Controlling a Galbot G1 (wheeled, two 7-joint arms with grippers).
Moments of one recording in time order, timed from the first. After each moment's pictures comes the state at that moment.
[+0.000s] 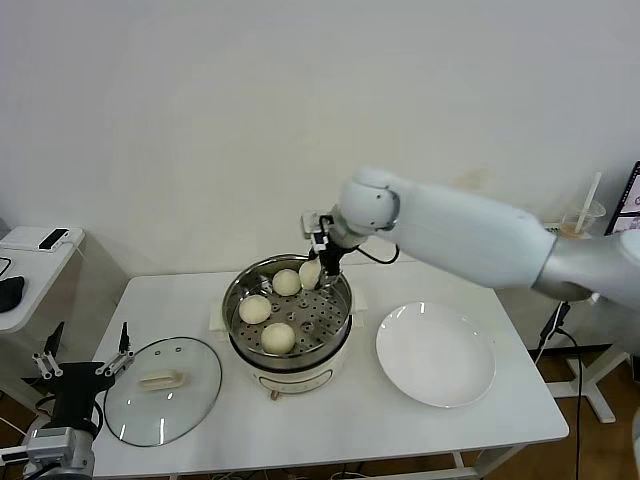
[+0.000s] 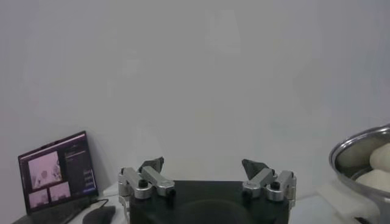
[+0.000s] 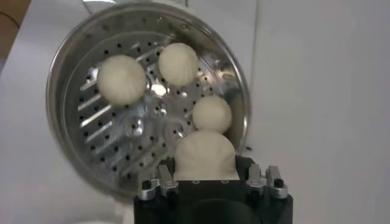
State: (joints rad) left arm 1.69 -1.28 -0.86 -2.28 -0.07 0.17 -0.16; right arm 0.44 1.18 -1.09 1.32 0.29 -0.56 -0.94
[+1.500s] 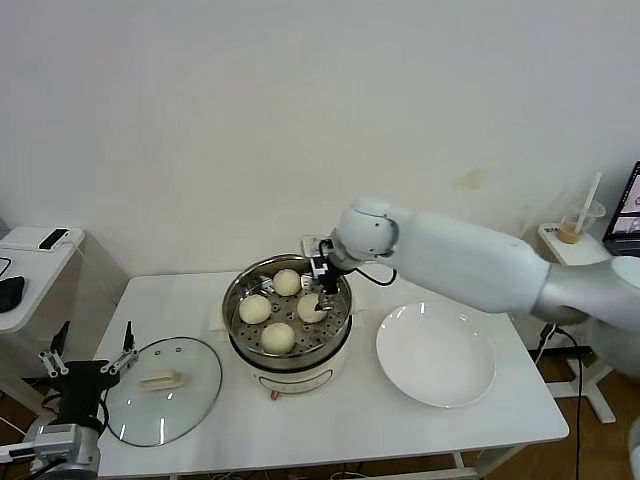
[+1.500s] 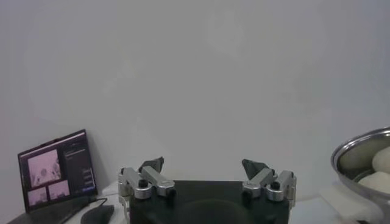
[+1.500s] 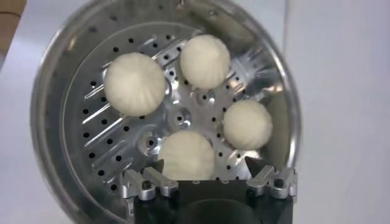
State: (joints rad) left arm 1.66 -1.28 -0.83 -2.26 -0.06 0.17 -0.16; right arm 0.33 1.06 -0.98 1.48 0.26 -0.58 -0.80
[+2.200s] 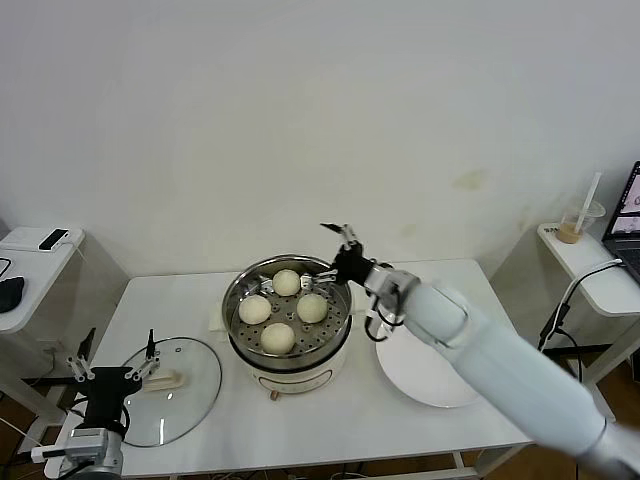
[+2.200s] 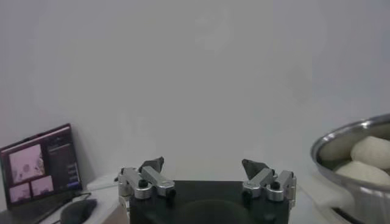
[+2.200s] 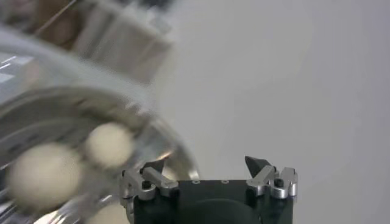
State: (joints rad) left arm 1.65 -1.31 -0.75 -2.20 0.02 0.12 -0.16; right arm -0.57 0.96 -0.14 1.77 0.14 -0.09 -0.14
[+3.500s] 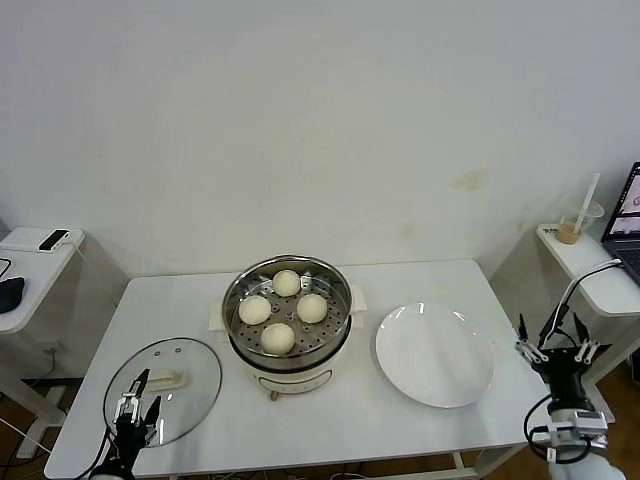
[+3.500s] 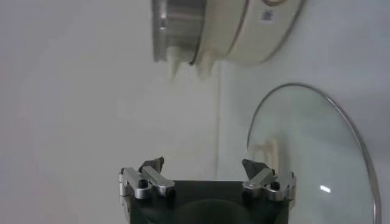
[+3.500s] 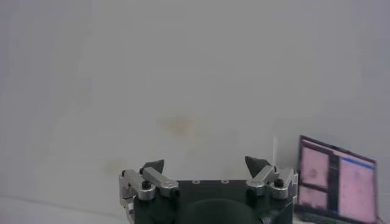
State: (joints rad) left arm 1.73 -1.14 -0.70 -1.90 1.16 0.02 -0.14; right arm -1.48 1.33 0.90 1.88 0.07 0.18 -0.01
